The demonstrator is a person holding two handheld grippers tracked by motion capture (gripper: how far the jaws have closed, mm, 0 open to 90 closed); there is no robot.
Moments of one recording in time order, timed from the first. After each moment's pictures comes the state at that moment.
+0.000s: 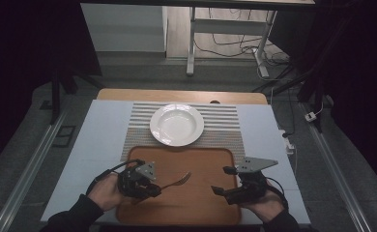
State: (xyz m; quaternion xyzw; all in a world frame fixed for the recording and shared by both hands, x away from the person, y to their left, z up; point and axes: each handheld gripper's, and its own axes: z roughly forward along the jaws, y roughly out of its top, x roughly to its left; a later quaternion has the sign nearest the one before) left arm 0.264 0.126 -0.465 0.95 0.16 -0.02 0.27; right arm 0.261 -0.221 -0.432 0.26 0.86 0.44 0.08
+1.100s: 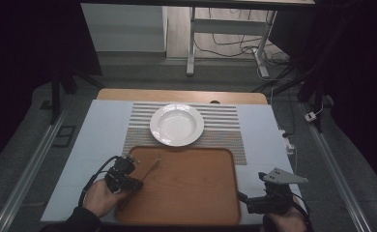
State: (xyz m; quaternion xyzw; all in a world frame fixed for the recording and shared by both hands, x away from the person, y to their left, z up) left arm 0.282 0.165 -0.500 0.85 0.48 -0.05 0.21; right arm 0.235 -0.278 -0.443 0.39 0.81 0.41 0.17
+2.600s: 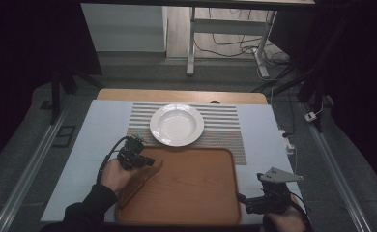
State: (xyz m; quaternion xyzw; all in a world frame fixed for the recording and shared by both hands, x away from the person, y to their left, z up) left arm 0.346 0.154 -0.501 0.85 0.44 -0.03 0.29; right arm 0.238 -0.274 -0.445 0.38 0.82 0.39 0.16
